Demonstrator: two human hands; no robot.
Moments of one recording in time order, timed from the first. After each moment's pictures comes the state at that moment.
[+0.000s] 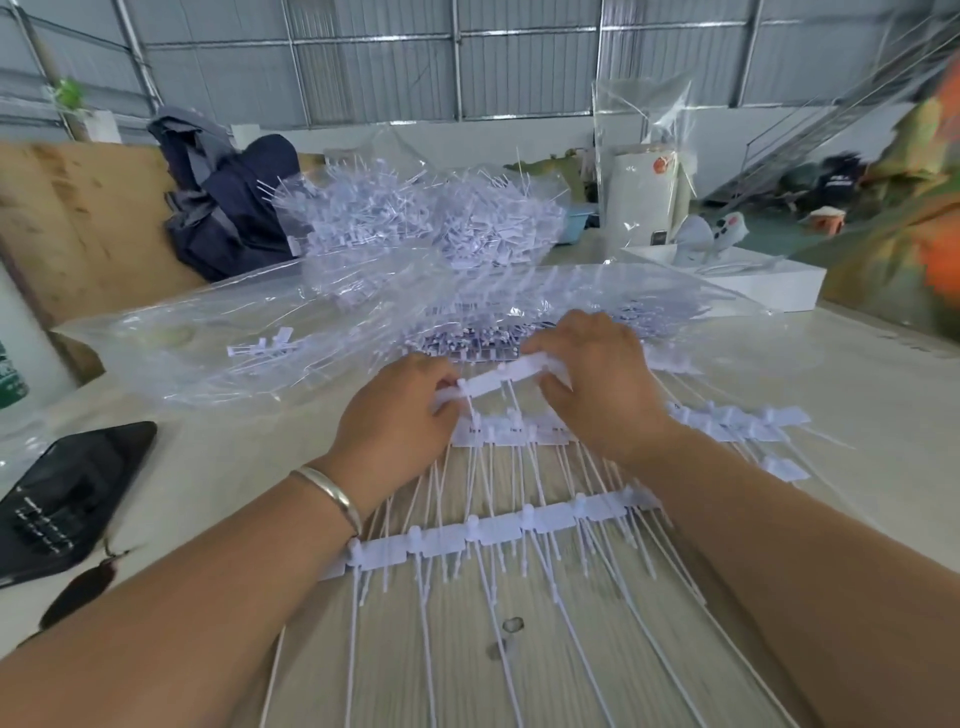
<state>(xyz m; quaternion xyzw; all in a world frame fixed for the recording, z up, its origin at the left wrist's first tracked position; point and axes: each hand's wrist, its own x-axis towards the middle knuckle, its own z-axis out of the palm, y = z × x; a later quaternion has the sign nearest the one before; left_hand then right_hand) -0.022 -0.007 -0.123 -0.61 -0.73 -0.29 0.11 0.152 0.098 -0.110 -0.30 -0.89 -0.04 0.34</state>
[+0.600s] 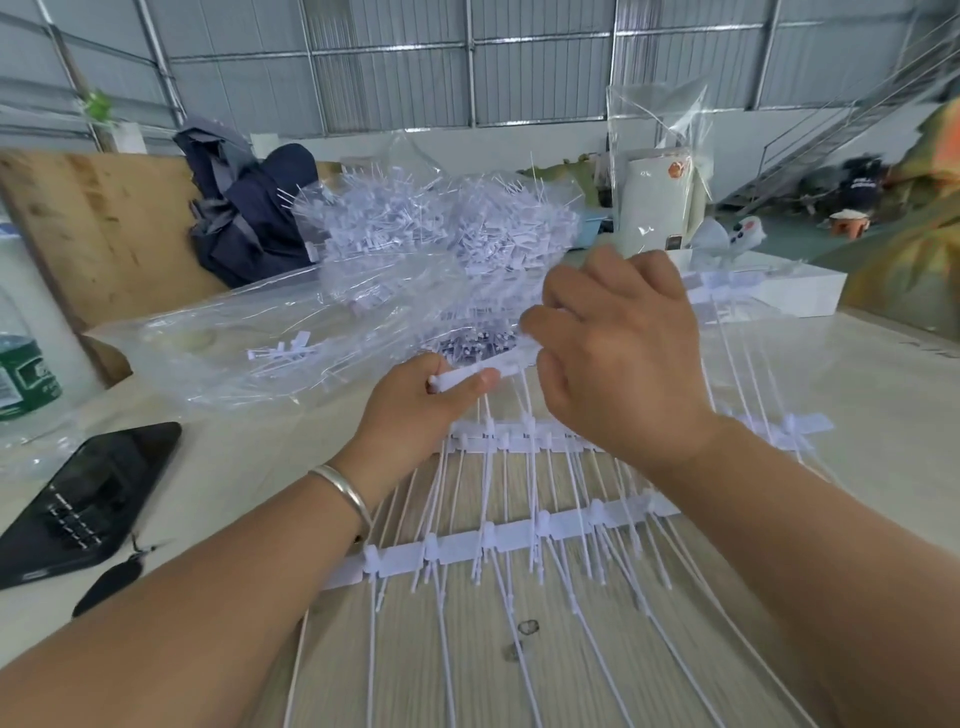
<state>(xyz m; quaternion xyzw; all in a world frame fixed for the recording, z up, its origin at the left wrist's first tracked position) -0.019 -0.006 -0.118 -0.50 -0.71 -0.50 -0.08 0.162 0.045 -0.063 -0.19 -0.81 -0.29 0.46</state>
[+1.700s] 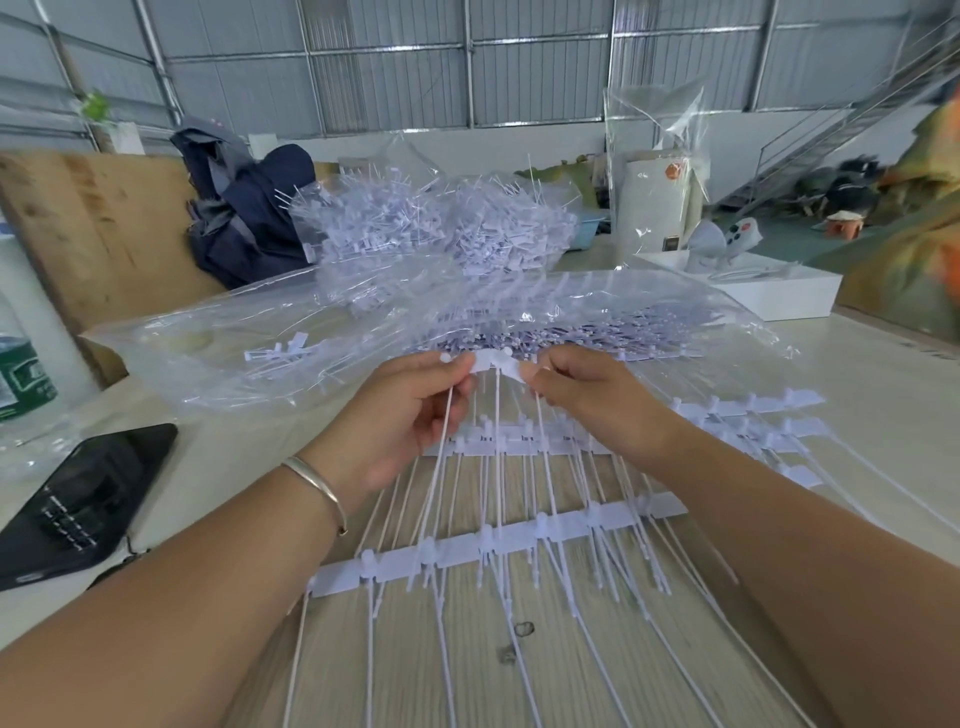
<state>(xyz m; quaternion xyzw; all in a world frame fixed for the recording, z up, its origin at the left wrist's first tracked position) -0.014 -0.018 -0.103 -0.42 -0.49 -0.64 -0.42 0.153 0.084 -0.106 -0.26 -0.82 0.39 0.32</state>
